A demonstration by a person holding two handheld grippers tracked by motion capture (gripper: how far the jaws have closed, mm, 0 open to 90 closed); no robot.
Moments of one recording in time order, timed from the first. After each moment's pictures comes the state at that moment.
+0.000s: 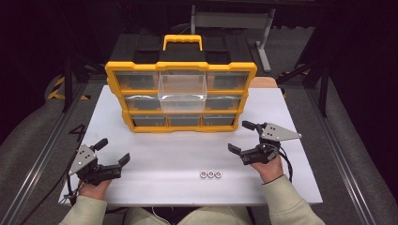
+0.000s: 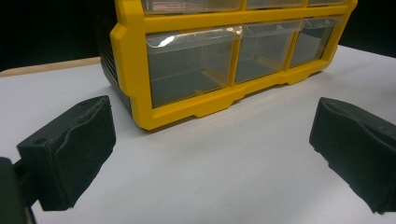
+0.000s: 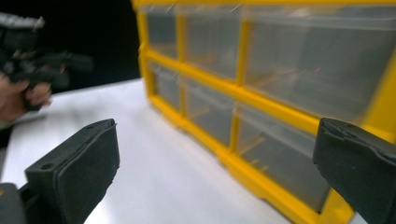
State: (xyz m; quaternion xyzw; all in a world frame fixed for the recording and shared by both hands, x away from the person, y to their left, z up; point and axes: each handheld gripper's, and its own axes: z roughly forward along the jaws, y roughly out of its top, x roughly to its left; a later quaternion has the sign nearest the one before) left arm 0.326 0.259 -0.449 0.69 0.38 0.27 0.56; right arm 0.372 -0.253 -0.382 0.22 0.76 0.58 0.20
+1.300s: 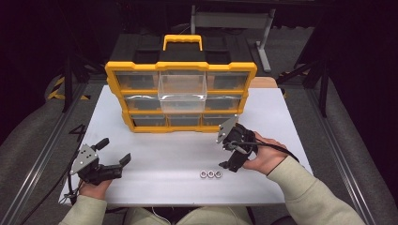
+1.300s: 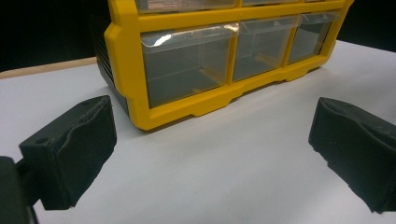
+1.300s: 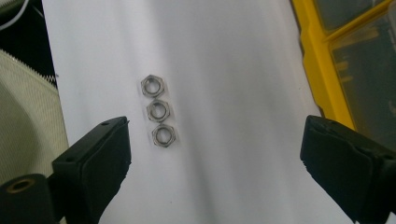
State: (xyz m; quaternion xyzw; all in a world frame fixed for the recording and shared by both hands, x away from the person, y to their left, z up) left arm 0.327 0.257 -0.448 0.70 0.37 0.27 0.55; right arm 0.378 -0.168 -0.335 0.11 0.97 0.18 0.09
